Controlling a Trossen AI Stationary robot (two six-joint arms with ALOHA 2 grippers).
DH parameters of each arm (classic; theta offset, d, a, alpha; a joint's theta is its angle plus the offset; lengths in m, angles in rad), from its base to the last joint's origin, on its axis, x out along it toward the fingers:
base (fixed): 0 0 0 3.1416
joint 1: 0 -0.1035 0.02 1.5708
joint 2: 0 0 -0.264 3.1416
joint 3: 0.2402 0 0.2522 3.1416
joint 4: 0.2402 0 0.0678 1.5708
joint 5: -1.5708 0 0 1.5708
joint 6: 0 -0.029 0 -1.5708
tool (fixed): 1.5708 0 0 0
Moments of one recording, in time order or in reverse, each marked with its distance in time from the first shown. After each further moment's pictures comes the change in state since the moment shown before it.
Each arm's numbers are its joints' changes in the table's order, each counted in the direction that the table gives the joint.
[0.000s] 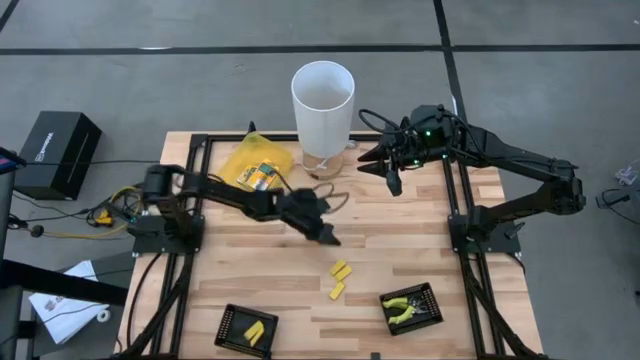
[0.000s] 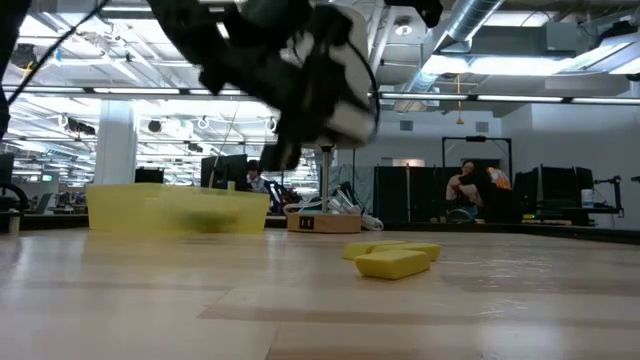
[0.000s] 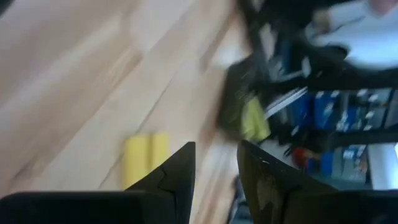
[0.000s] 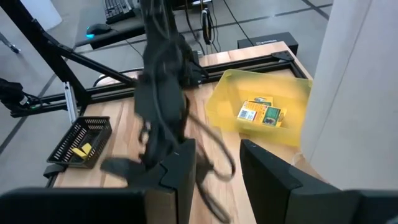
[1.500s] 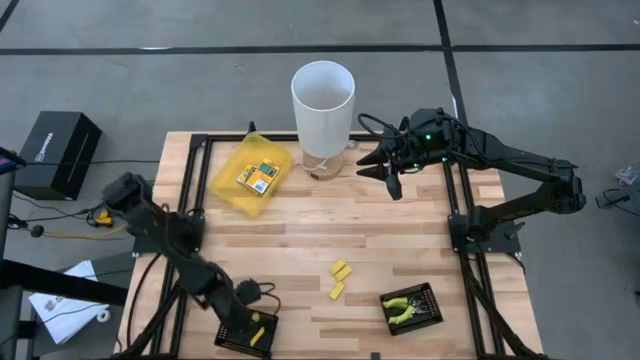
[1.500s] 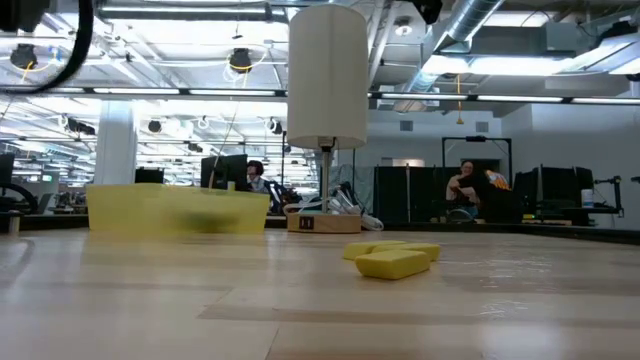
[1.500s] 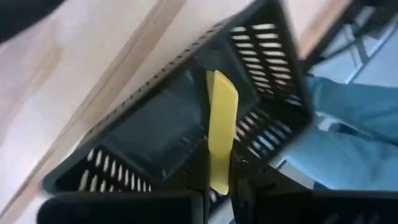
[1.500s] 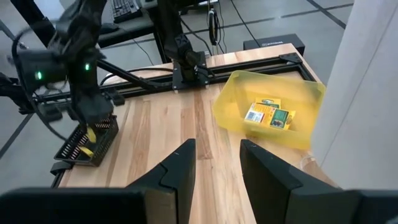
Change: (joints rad) left arm 0.815 -0.226 -0.005 0.791 0.297 0.430; right arm -0.036 0.000 0.000 -0.008 -0.008 -0.002
